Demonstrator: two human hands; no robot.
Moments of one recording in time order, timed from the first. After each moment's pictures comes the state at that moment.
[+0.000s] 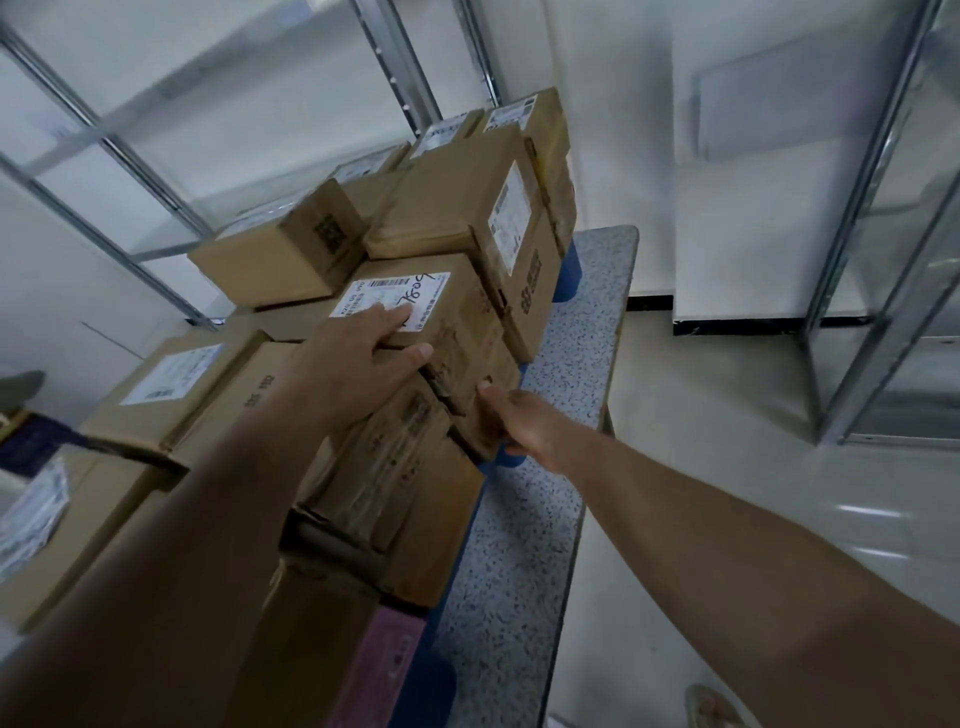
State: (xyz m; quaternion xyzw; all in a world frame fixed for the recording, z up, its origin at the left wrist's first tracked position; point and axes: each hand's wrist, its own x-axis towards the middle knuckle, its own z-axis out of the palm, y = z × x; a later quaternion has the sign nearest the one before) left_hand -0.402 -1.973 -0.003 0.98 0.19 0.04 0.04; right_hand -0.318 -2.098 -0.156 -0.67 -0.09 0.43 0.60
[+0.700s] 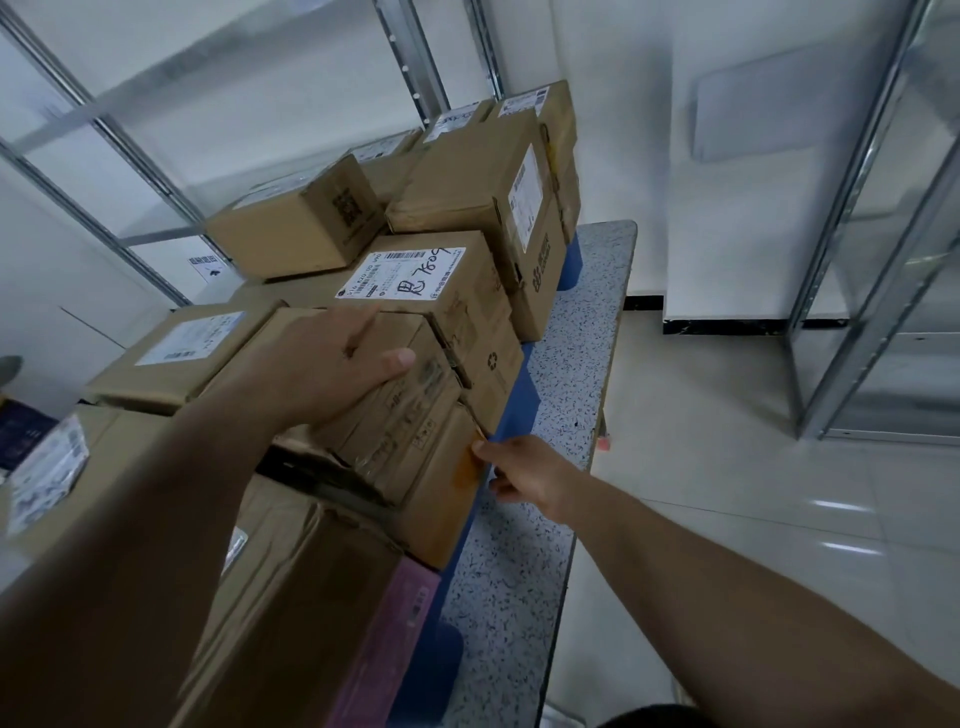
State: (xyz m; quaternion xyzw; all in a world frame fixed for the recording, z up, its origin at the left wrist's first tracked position) left_hand -0.457 -1.958 0.011 0.99 0.16 0.00 0.05; right_hand -0.395 -2.109 -0.185 -0.66 -0.08 0.45 0.60
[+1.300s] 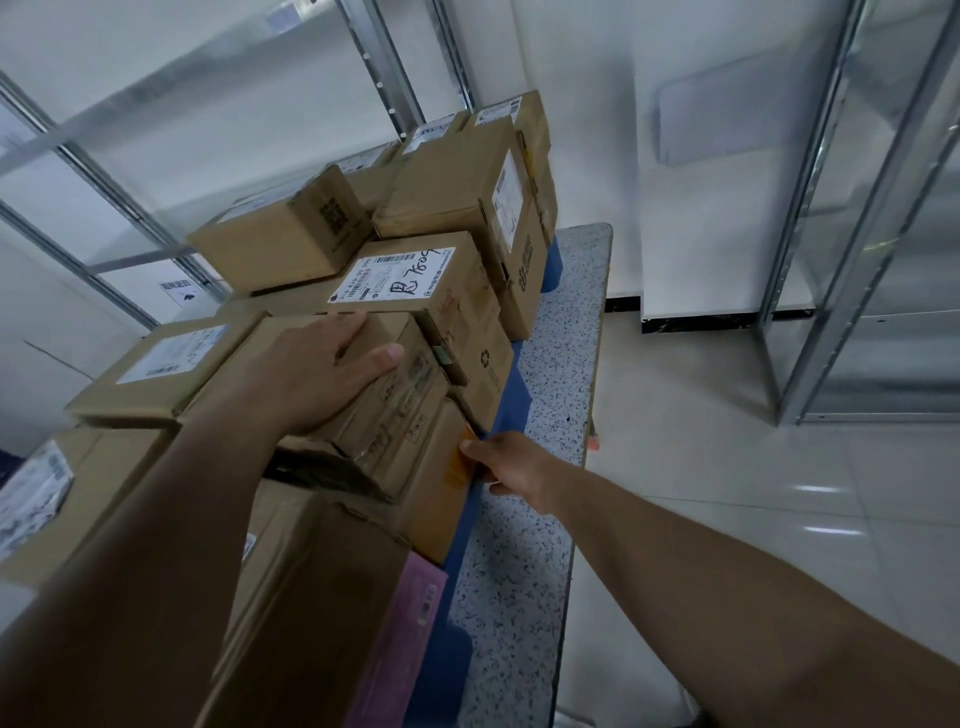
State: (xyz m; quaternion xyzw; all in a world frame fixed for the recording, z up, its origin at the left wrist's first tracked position) left_hand -0.462 -1.949 0.006 0.98 0.18 -0.01 0.02; right_hand -0.405 -2.097 -0.180 -0.67 -0.09 0.44 0.60
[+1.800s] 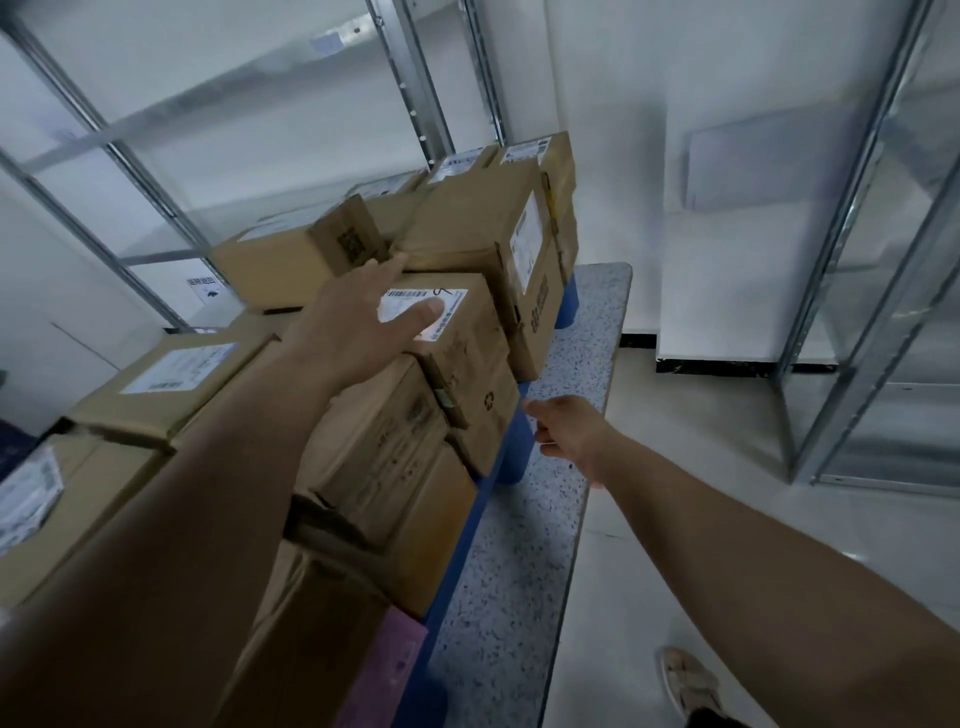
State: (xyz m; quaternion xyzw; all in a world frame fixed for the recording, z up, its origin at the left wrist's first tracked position) left_hand -0.400 -1.961 0.024 0.98 0.15 0.10 0.09; right_hand -0.311 -2.125 -0.156 -0.69 -0.03 0.35 0.64
